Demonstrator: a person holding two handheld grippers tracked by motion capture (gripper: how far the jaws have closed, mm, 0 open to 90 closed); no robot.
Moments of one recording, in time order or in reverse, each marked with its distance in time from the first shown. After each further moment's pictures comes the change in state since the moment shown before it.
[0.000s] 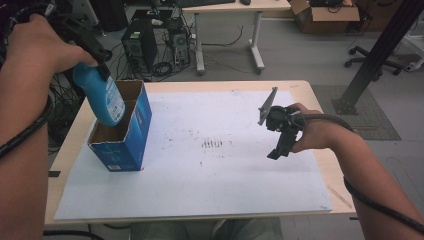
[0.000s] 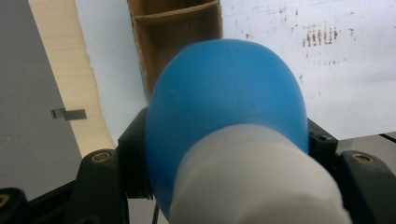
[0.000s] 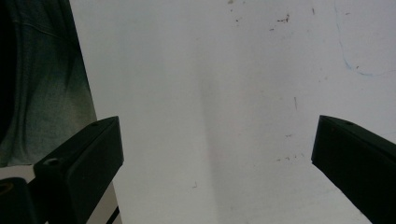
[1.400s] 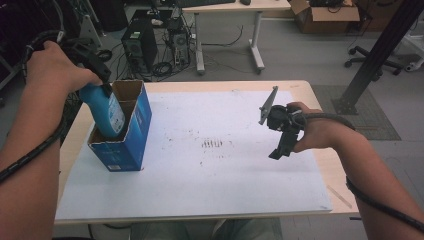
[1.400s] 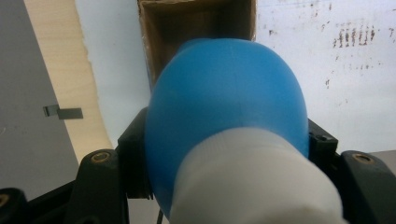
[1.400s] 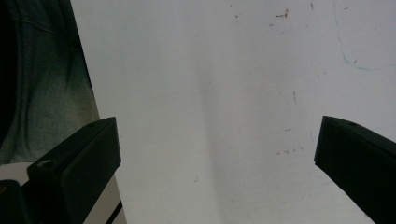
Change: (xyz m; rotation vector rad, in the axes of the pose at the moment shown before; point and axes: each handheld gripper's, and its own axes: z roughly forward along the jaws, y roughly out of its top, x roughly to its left) left arm 0.016 0.005 0.052 0.025 0.014 -0.034; right arm 0.002 0.000 -0.005 0.012 -0.009 0.007
